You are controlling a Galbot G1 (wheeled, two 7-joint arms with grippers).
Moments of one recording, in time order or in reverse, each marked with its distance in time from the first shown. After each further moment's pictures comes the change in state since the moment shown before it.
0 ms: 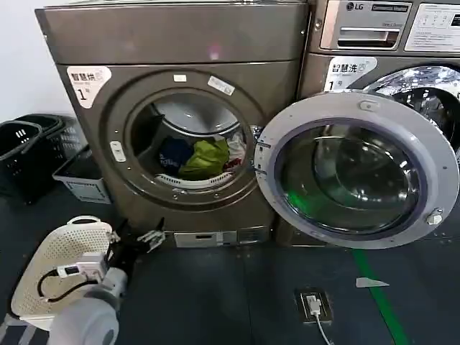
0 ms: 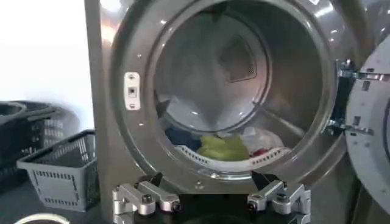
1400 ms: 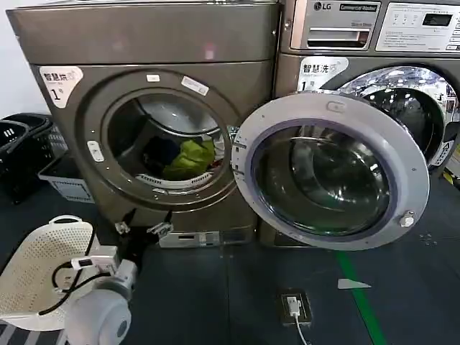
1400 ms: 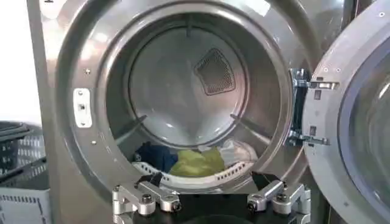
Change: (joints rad) left arm -0.055 -0.006 0.059 0.044 0.076 -0.063 0.014; right arm -0.003 0.007 -0.008 -0.001 0.004 0.065 -0.030
